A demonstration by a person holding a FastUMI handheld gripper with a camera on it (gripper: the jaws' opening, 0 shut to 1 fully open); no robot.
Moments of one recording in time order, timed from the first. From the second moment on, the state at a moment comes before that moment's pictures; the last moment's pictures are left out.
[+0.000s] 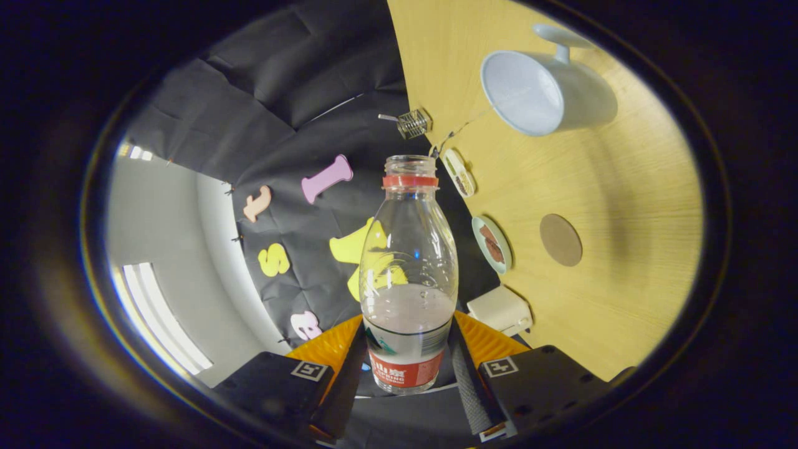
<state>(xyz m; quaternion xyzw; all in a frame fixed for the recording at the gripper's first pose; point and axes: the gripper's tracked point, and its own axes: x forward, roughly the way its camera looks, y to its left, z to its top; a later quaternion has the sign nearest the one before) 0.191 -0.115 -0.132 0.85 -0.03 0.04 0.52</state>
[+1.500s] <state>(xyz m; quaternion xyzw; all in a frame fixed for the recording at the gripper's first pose) 0.185 -0.145 -0.110 0.88 -0.07 0.03 0.47</state>
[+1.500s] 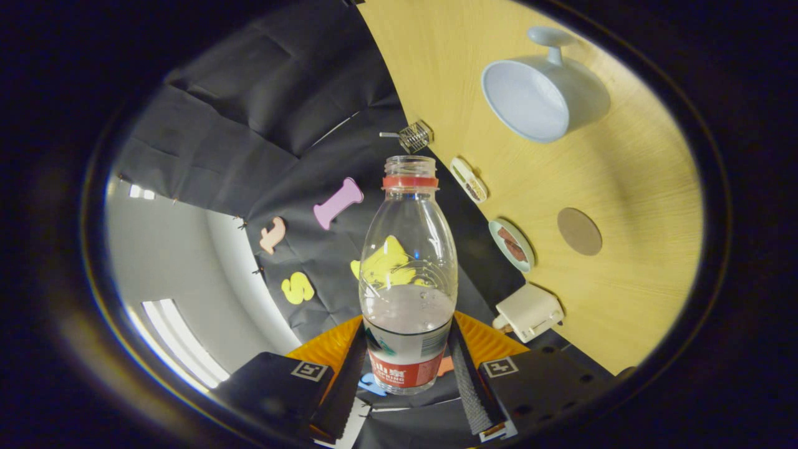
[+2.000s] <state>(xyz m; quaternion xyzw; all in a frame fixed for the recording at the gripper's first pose) 0.175 -0.116 -0.132 0.79 -0.02 0.02 0.62</state>
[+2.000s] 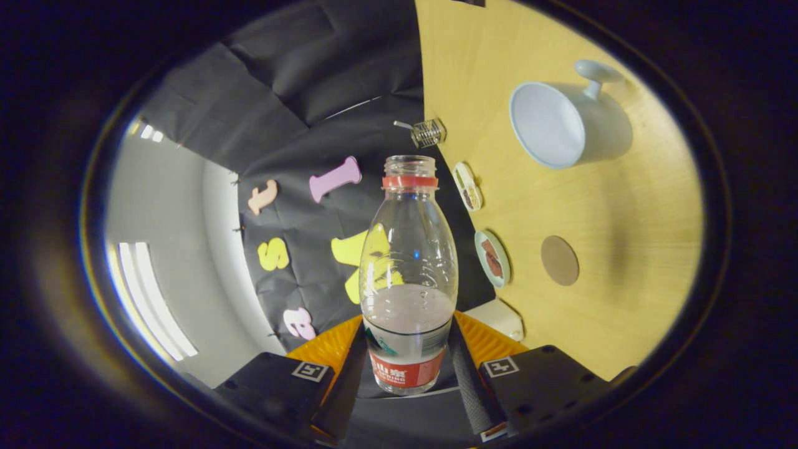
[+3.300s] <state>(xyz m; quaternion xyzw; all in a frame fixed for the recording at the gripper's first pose) 0.132 -0.098 -0.112 0.01 0.05 -0.08 1.00</state>
